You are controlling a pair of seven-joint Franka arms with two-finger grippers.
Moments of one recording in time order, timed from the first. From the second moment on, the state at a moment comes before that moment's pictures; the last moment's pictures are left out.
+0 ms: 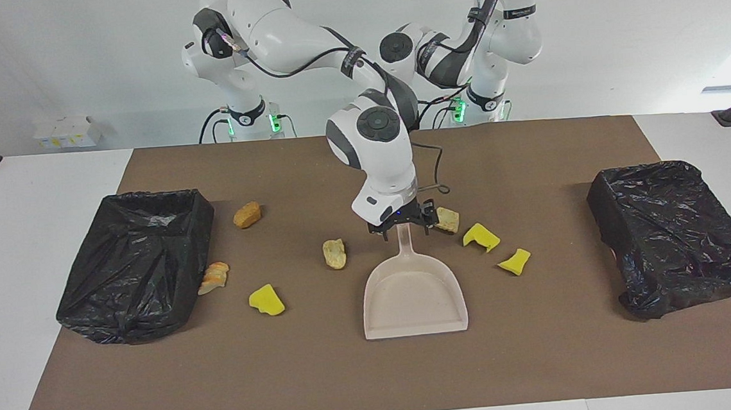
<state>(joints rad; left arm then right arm) -0.96 -0.13 0.00 -2.40 -0.19 2.13 -0.71 0.50 0.63 0.13 -1.30 0.03 2.06 0.62</state>
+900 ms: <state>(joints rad) -0.99 -0.11 0.01 -2.40 -0.19 2.15 -0.71 0.53 0.58 0.13 -1.45 -0.01 2.08 0.62</state>
